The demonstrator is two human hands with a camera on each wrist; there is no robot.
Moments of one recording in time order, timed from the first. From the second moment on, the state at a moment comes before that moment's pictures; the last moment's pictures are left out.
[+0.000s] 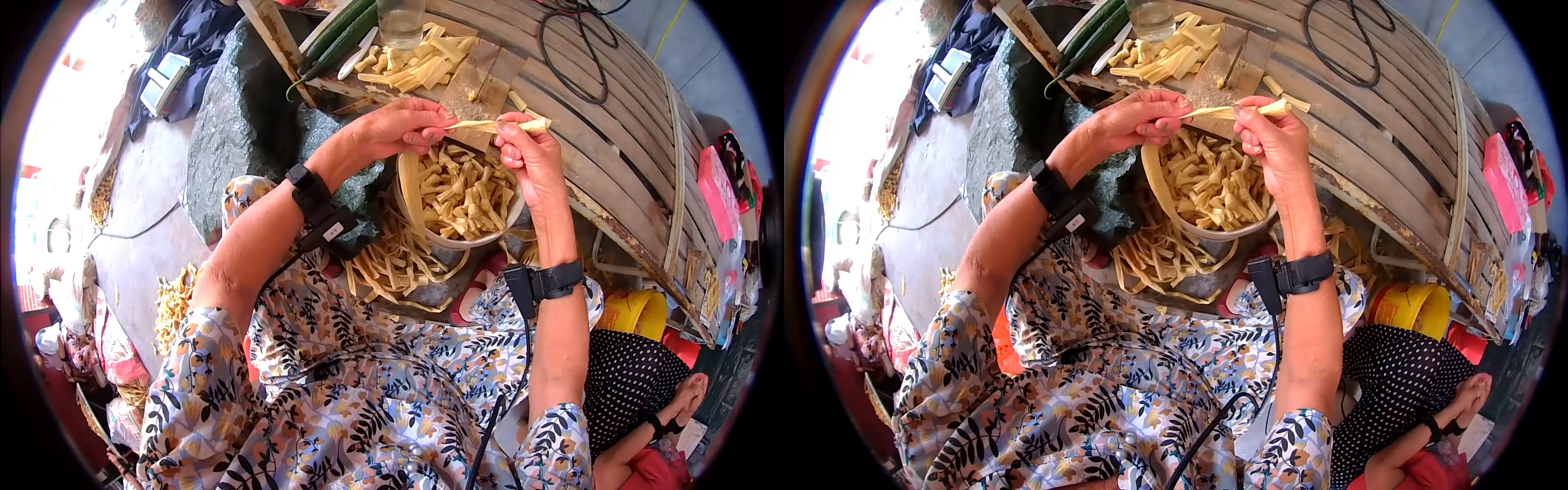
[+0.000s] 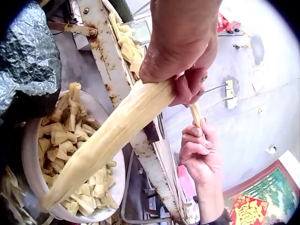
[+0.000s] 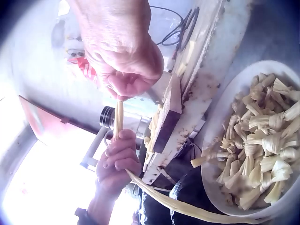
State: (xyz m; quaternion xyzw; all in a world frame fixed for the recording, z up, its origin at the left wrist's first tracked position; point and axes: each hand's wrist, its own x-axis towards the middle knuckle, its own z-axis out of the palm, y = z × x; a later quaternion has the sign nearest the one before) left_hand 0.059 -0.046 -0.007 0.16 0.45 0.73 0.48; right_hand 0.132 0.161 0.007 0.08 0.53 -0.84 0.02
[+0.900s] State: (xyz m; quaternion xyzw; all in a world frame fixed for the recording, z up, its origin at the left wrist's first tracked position) left_hand 0.009 -0.019 -0.033 0.16 0.79 0.59 0.04; right_hand 0.083 0.169 -0.033 0.18 0.66 -0.71 -0.19
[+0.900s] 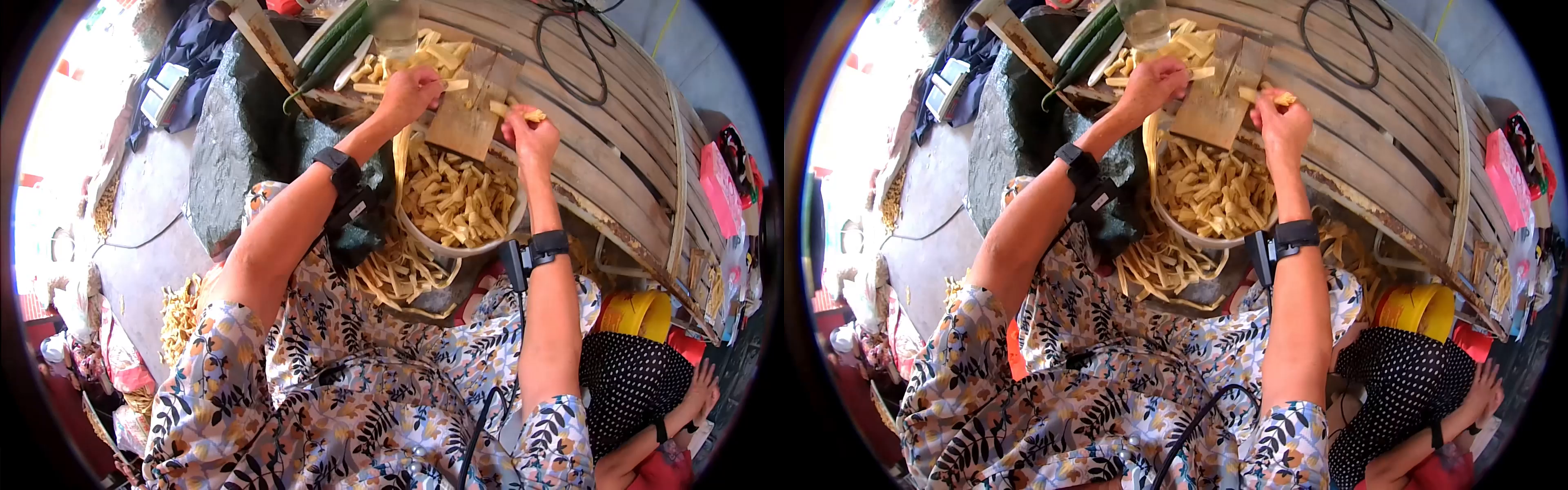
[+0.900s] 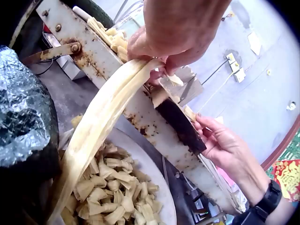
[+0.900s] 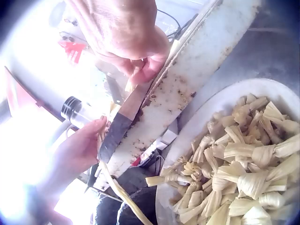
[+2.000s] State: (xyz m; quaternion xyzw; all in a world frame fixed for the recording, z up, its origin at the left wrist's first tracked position) left_hand 0.098 -0.044 -0.036 0.22 0.76 0.53 0.31; right_hand 0.183 0.200 -0.112 0.10 0.94 -0.28 0.15
